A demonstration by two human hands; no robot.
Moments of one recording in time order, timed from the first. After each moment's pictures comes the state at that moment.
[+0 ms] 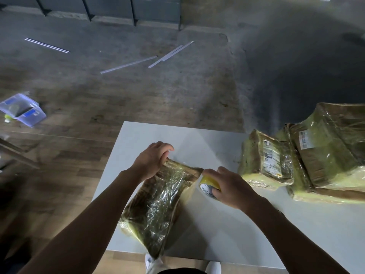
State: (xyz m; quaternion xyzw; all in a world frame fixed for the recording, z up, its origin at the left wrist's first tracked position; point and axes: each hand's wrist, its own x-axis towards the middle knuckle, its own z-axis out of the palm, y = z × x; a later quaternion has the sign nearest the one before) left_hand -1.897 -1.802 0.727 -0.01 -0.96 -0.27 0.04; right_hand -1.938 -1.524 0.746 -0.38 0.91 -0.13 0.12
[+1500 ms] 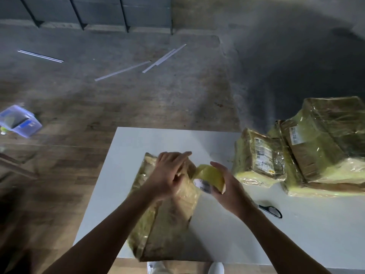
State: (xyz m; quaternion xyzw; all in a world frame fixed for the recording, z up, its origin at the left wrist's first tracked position) left_hand -1.880 -1.729 0.741 -0.08 -0.94 -0.30 0.11; right_hand -1.926 -1.499 0.720 -0.25 0.87 -0.42 0.06
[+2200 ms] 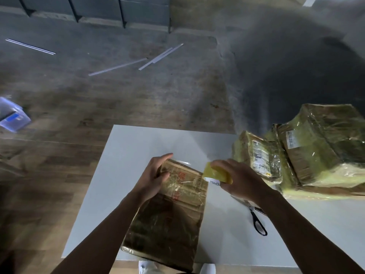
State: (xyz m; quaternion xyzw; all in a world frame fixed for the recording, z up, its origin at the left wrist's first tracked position) left_hand -1.871 -1.759 0.706 0.06 -0.85 -0.53 0.03; right_hand -1.968 -1.488 0.769 -0.37 0.91 -0.16 0.09
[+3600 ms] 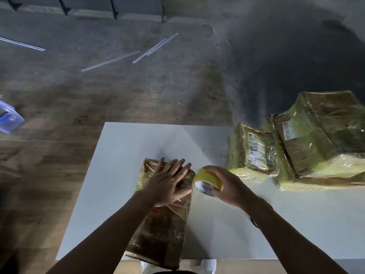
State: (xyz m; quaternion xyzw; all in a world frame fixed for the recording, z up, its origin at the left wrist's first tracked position) left_hand -1.890 -1.717 0.685 -0.15 -0.98 -0.06 -0.07; right_hand -1.953 -1.478 0.714 -0.30 0.89 -0.31 0.17
